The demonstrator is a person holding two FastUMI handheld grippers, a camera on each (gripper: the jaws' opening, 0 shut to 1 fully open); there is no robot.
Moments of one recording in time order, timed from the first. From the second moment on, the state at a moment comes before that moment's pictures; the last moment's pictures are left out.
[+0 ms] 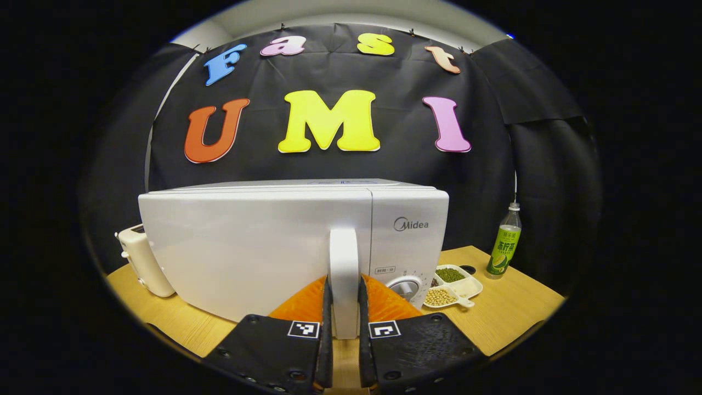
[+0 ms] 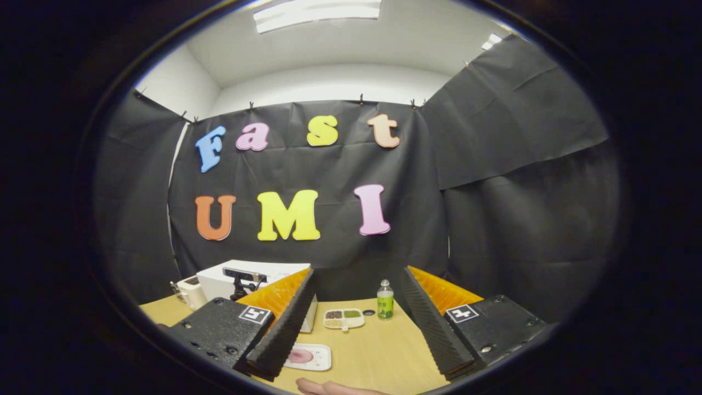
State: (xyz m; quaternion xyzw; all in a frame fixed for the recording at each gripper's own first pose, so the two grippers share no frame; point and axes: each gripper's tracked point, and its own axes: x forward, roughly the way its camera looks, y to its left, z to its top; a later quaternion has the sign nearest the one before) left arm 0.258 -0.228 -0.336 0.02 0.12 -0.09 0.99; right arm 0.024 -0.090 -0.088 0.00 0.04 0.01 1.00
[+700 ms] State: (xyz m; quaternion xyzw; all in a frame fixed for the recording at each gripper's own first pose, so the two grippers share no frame) left arm 0.212 -0.215 -0.332 0.01 0.14 -0.11 0.98; right arm 0.029 -0.090 -0.101 0.01 0.05 0.01 1.00
